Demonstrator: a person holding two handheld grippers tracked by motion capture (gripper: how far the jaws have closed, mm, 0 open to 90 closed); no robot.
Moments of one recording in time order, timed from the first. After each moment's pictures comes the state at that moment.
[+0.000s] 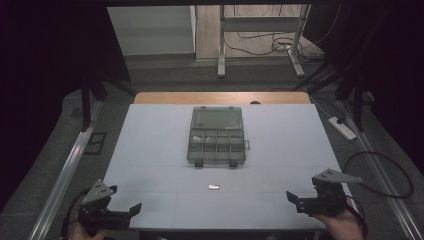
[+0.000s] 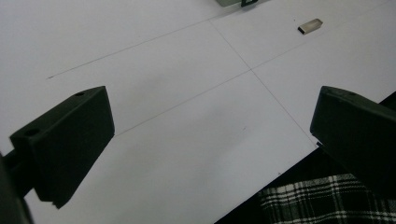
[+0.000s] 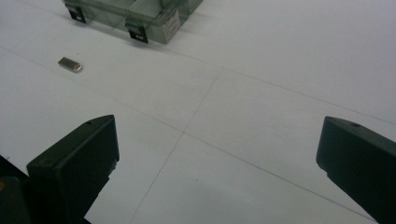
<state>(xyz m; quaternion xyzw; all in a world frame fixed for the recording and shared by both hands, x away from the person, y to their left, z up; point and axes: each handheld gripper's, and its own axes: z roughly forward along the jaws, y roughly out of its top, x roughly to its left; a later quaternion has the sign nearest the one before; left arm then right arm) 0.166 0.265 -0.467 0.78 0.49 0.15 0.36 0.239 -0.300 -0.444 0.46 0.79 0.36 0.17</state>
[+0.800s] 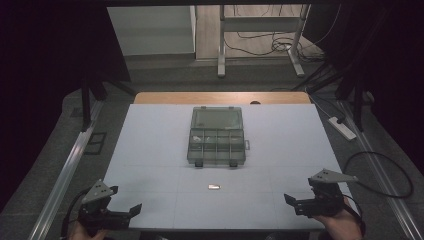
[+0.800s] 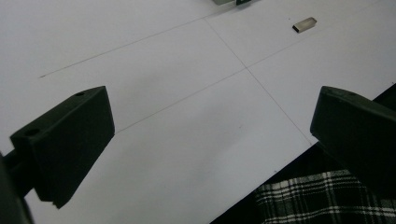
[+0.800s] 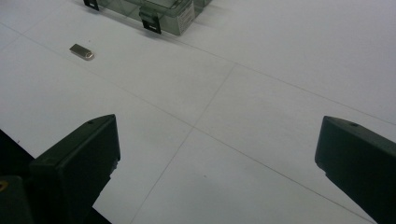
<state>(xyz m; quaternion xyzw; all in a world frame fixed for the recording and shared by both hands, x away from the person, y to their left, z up) 0.167 0.266 -0.468 0.78 0.48 0.14 0.36 0.240 -0.296 -0.444 0.44 0.81 0.36 0.16</state>
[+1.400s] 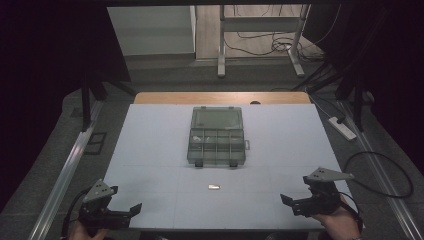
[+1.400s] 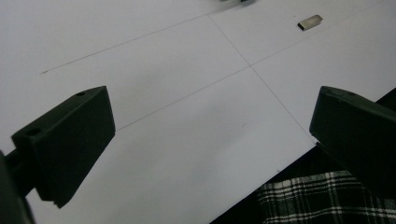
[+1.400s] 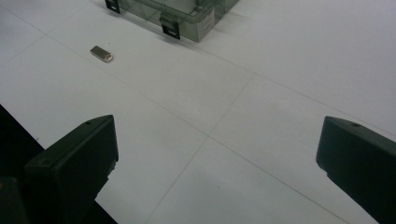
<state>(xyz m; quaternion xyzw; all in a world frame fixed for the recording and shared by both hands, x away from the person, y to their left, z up) 0.168 0.266 -0.469 0.78 0.49 0.14 0.36 0.244 -0.290 -0.443 0.41 0.82 0.37 0.14</state>
